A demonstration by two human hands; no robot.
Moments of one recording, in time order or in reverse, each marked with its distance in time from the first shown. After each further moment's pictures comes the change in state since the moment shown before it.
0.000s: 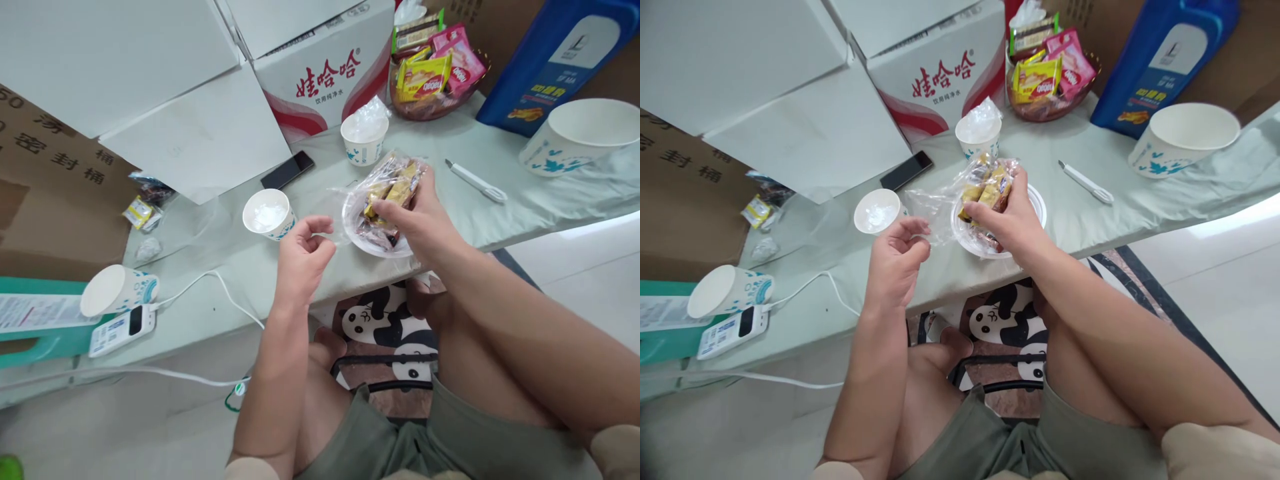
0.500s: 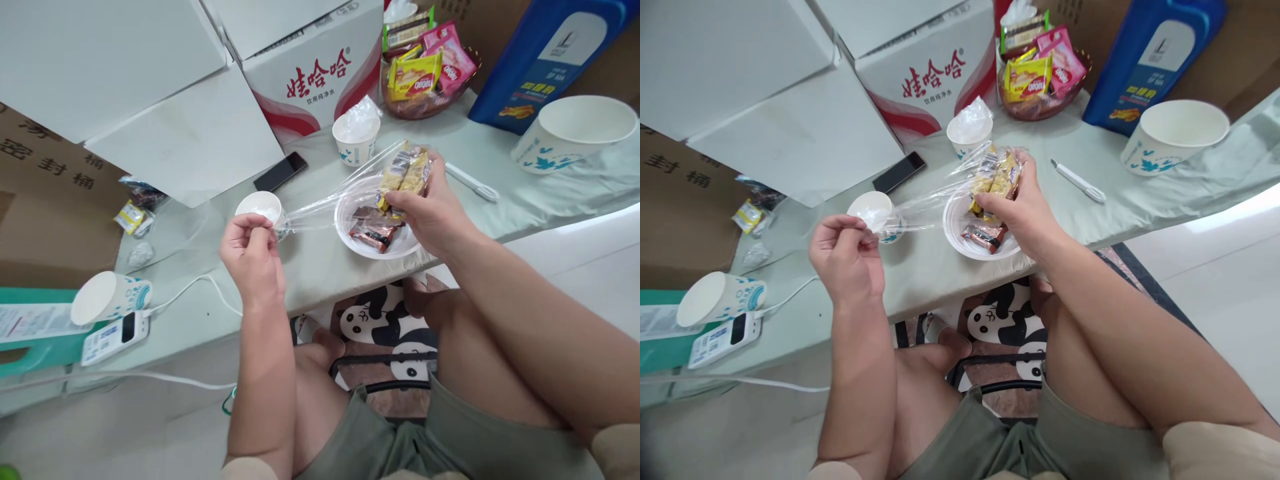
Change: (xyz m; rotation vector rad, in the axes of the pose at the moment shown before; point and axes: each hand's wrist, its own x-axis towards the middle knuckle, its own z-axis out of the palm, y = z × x) left_hand 0.022 0.010 -0.023 -0.084 0.331 0.226; right_hand 0.011 -0.003 -0.023 0.053 0.030 -0.018
